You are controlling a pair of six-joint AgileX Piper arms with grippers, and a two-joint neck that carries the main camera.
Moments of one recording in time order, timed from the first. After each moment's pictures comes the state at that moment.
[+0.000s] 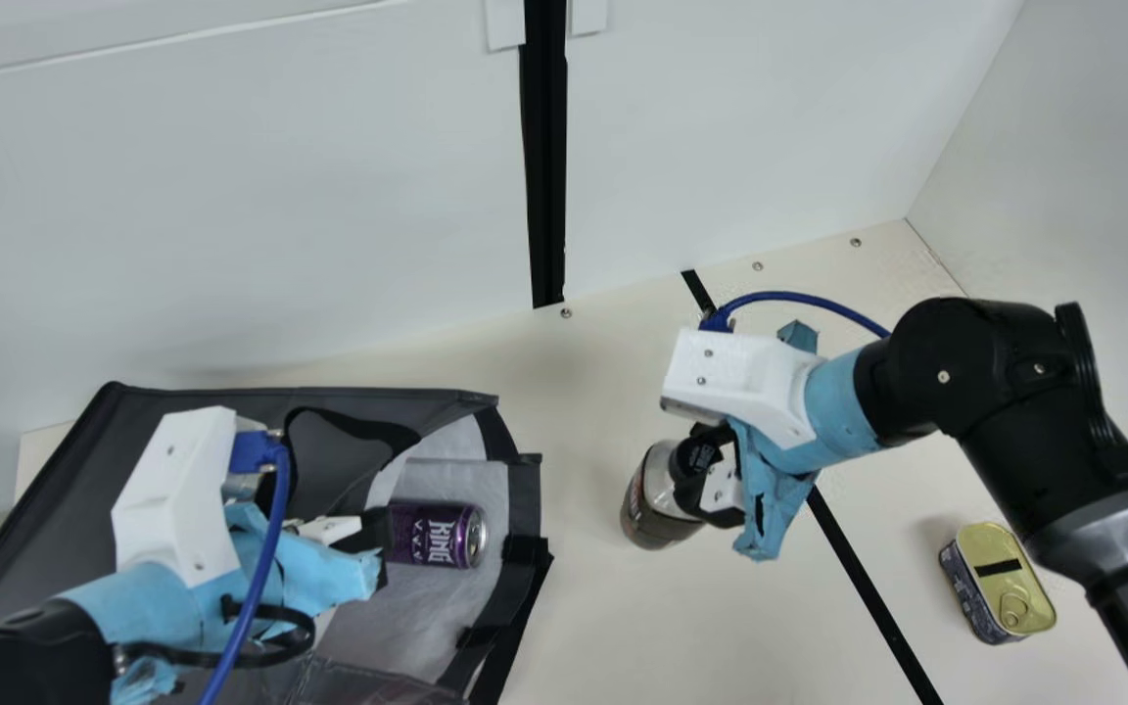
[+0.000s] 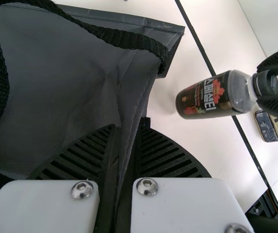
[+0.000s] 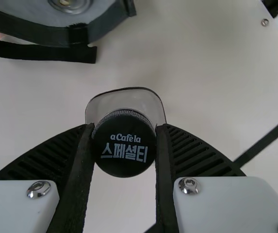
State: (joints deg) left arm -32.3 83.2 -72.8 -25.8 43.6 -1.2; right arm -4.2 79.1 -74.7 20.6 69.9 -63.8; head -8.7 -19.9
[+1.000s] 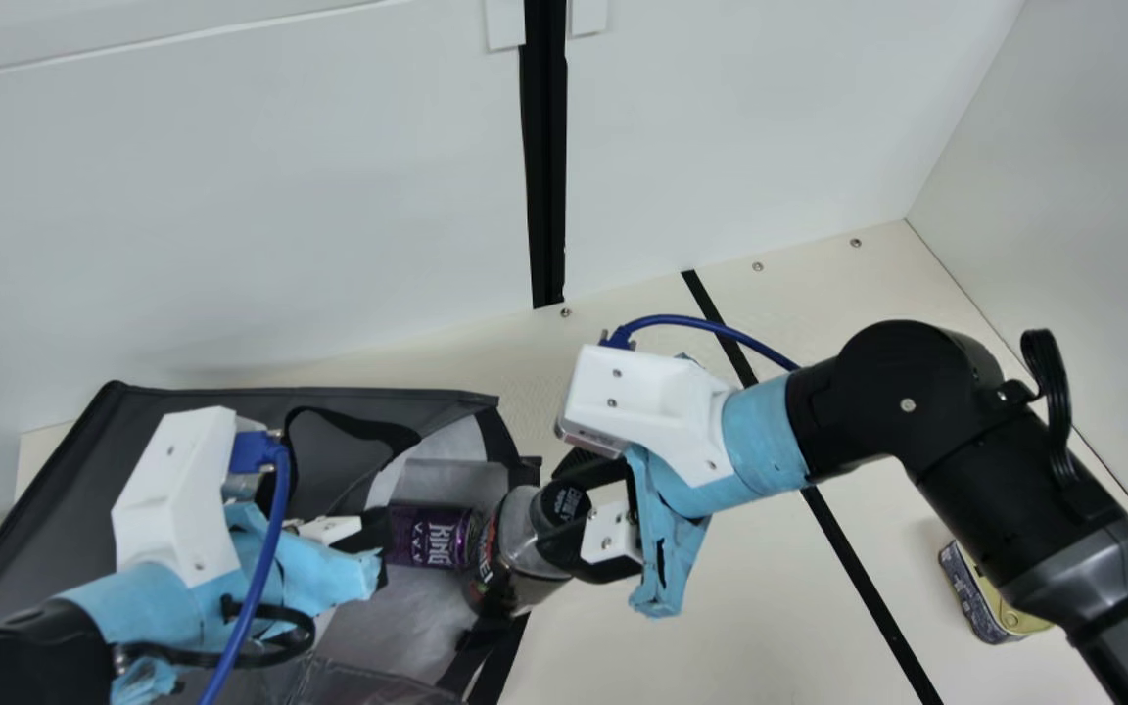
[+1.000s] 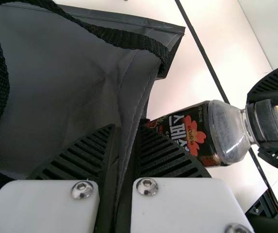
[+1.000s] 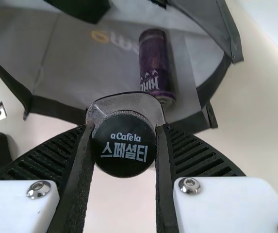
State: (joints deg) left arm -32.3 83.2 -72.8 -25.8 43.6 -1.2; right arm 6.3 77.6 -76.1 37.4 69.9 -59.2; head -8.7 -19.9
